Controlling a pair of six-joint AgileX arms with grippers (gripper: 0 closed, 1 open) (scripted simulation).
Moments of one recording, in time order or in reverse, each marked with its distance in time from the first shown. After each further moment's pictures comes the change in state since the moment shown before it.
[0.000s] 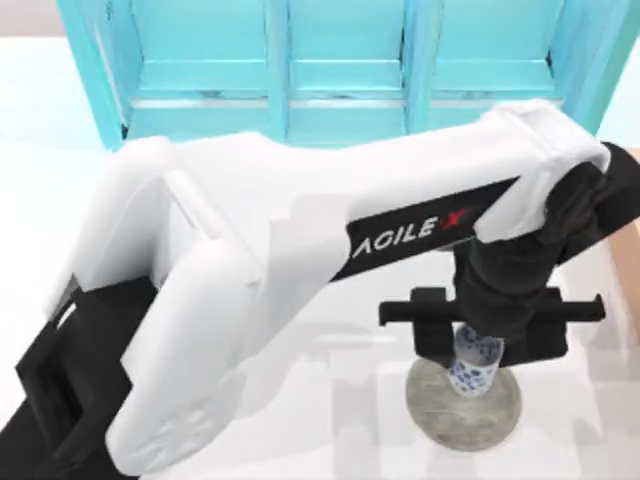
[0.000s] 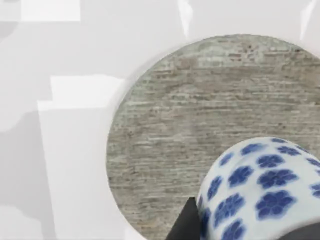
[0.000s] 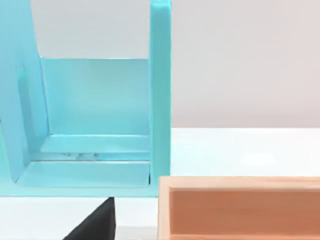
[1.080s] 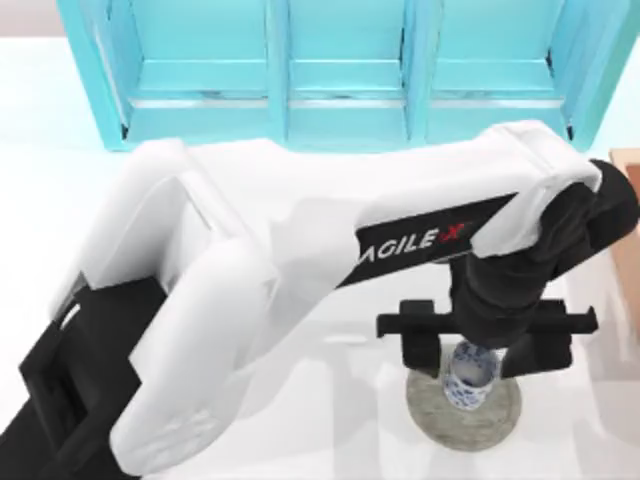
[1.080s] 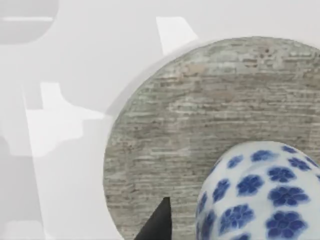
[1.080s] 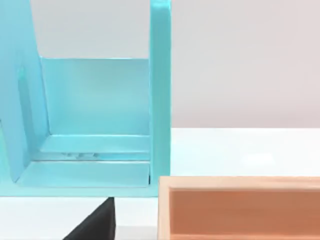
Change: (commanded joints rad) left arm 0.001 0.004 -0.051 0.051 0.002 -0.003; right arm 0.000 0.000 0.000 0.000 0.000 0.000
